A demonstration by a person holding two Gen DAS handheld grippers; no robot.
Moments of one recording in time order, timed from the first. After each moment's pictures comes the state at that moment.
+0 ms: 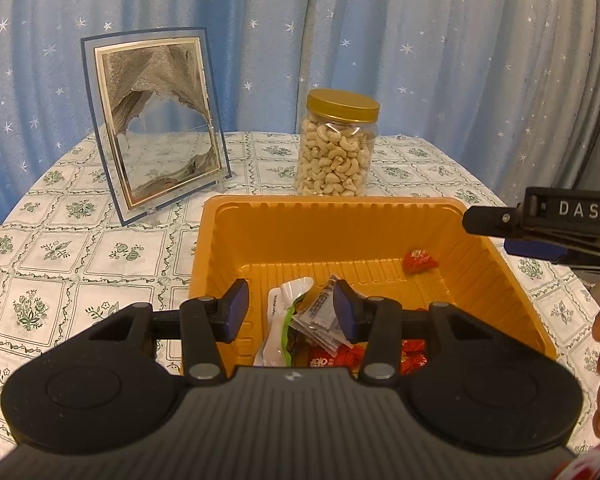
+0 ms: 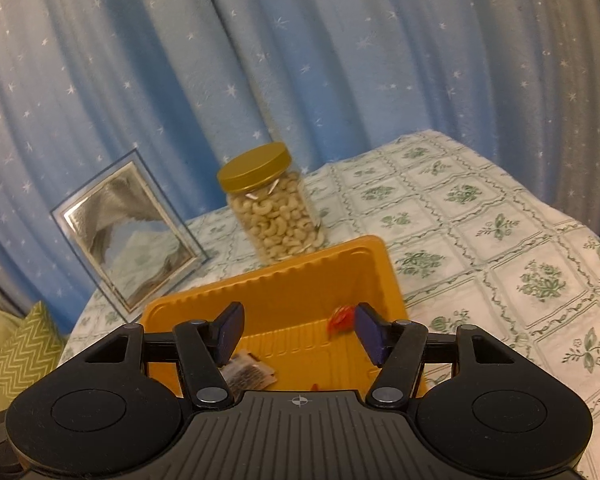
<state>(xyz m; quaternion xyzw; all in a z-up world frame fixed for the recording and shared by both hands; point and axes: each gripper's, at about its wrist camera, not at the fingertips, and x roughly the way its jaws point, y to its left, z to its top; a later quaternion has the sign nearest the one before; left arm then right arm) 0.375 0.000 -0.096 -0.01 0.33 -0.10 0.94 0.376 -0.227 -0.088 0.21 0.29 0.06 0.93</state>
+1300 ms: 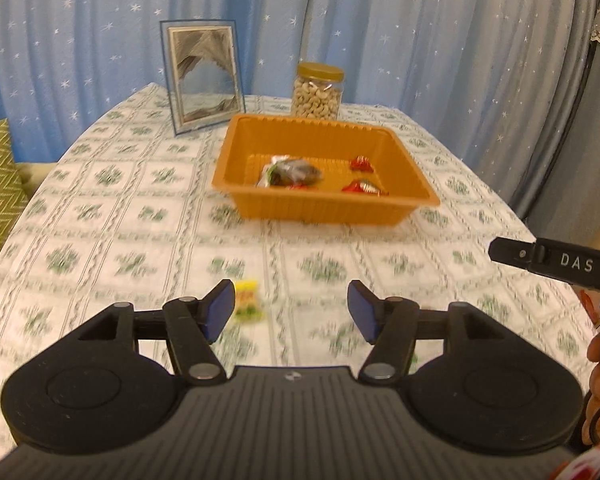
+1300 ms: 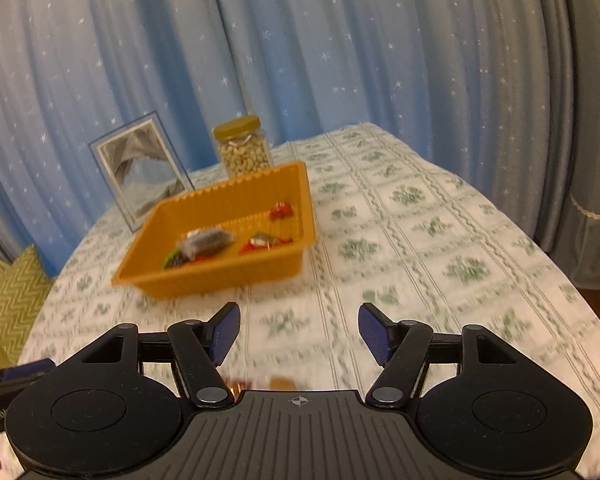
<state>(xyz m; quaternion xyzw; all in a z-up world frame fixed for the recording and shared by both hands) 0.138 0.007 -0.069 -0.03 0.35 -0.08 0.93 0.132 -0.232 -0.083 0.15 0.30 0.02 0.94</state>
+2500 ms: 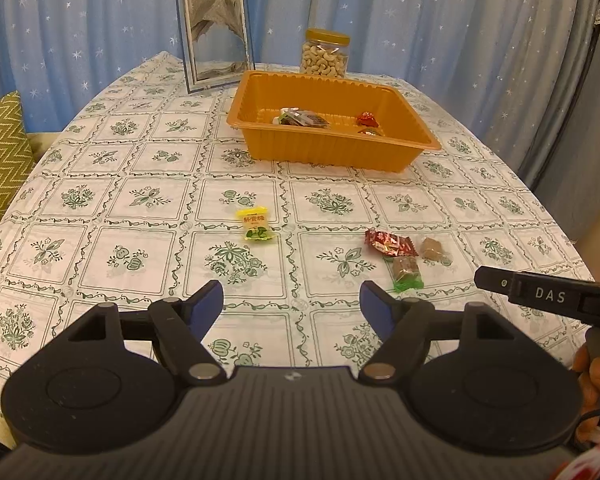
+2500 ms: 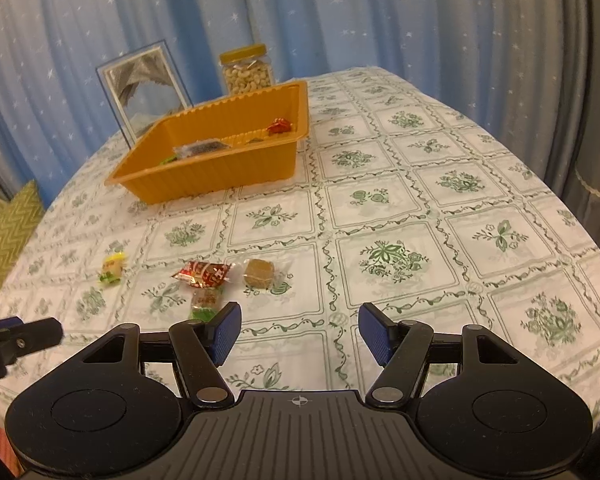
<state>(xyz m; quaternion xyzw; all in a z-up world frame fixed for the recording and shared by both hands) 0.099 0.014 -0.097 -0.03 0.38 -0.07 0.92 0.107 -0.229 -0.137 0.11 0.36 0.04 0.92</state>
